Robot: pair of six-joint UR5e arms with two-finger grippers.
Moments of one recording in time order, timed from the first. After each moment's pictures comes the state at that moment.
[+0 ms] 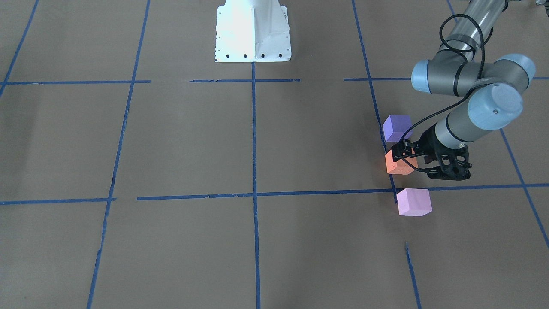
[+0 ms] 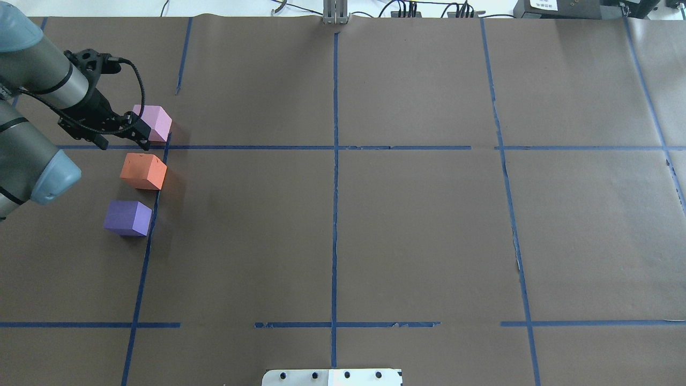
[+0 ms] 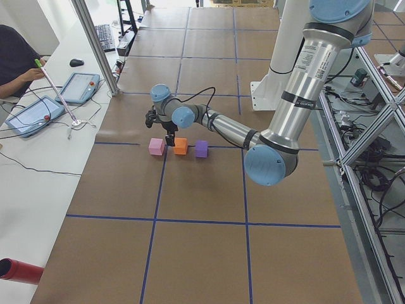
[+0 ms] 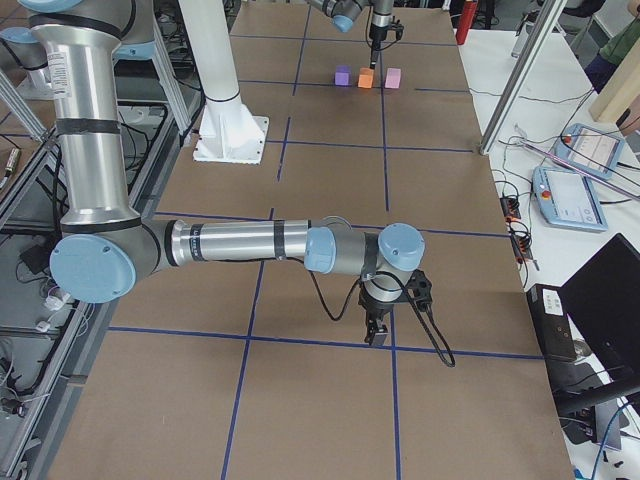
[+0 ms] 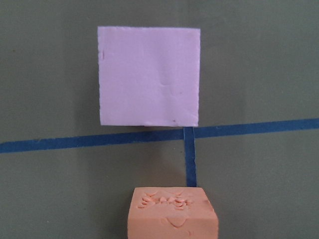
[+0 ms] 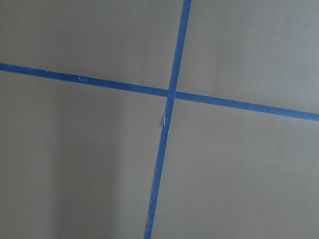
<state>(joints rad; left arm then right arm) -1.00 -1.92 -1.60 -1.71 -2.29 -0.70 1.52 -1.51 1.59 -1.72 2.29 -0.16</state>
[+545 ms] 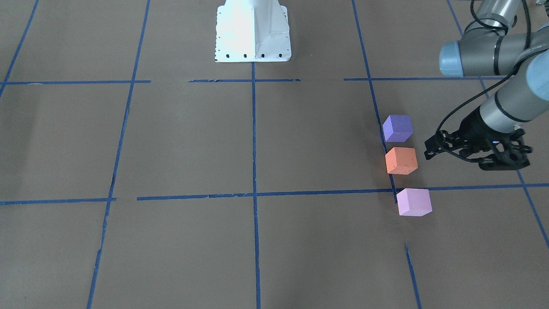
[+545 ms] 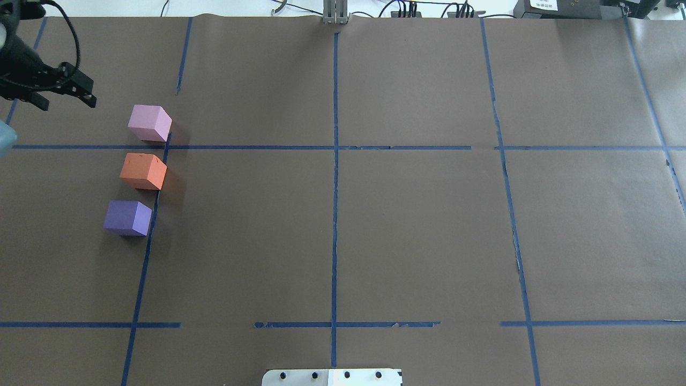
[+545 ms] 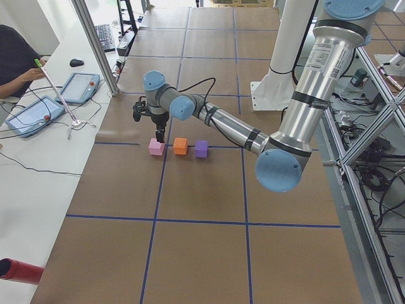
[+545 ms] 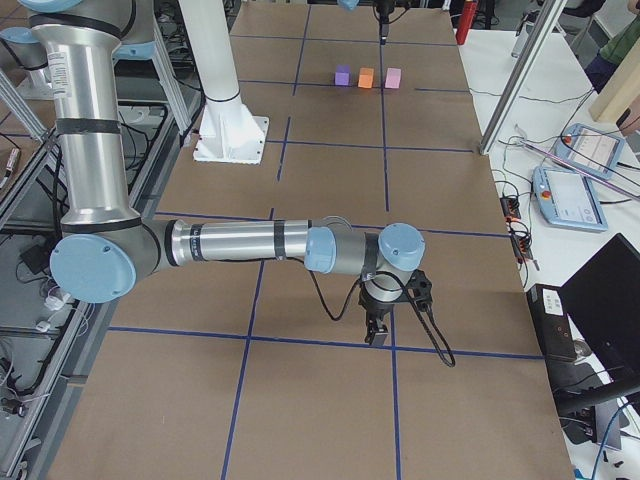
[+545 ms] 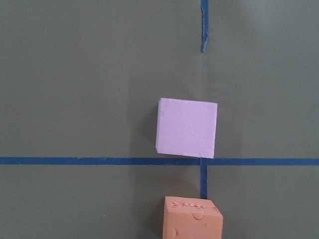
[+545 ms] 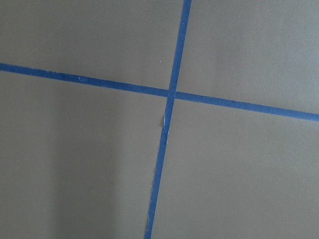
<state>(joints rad) -1.20 -1.86 -1.74 -1.62 -2.28 -0.63 1.52 -1.51 1.59 -1.72 2.29 -0.16</state>
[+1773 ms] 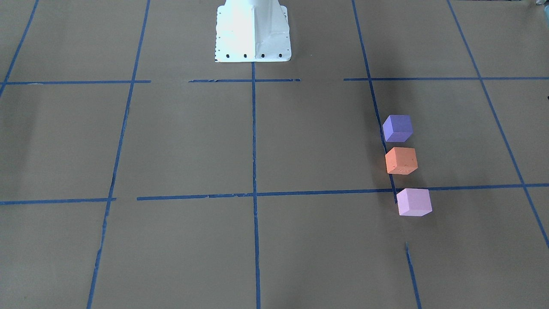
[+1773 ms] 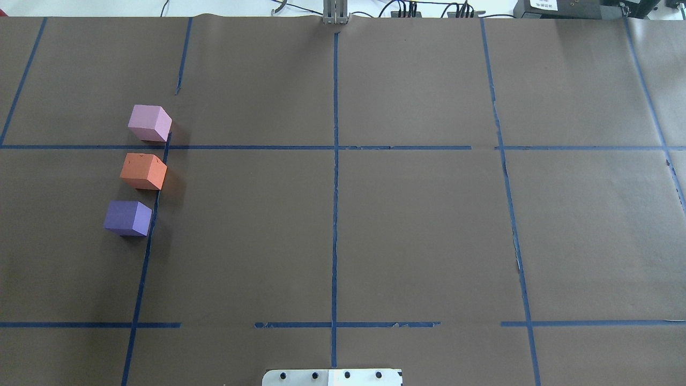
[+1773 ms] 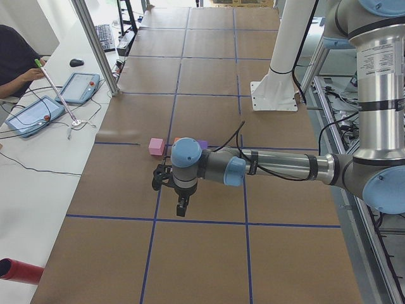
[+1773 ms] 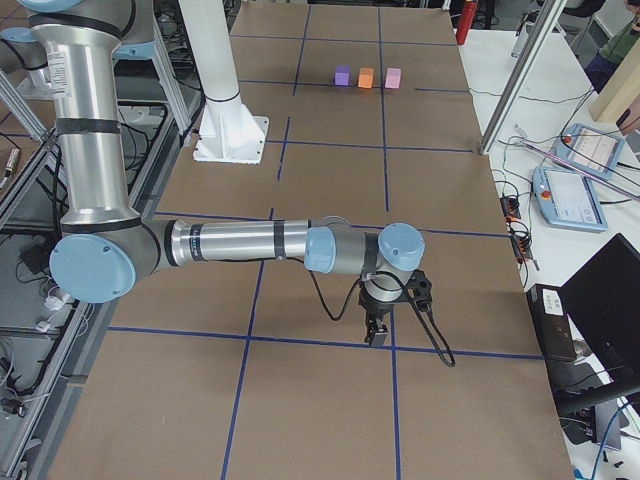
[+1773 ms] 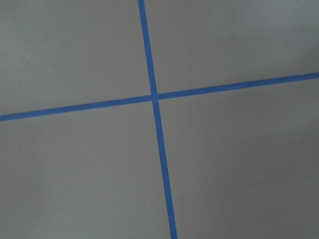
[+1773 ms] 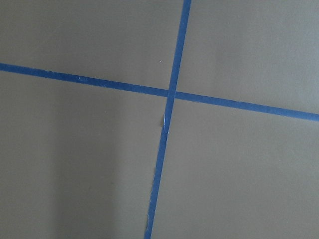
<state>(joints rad) -1.51 -1.41 -1.76 -1.72 -2.34 -0.05 1.52 -1.51 1.59 -1.72 2.29 -0.16</state>
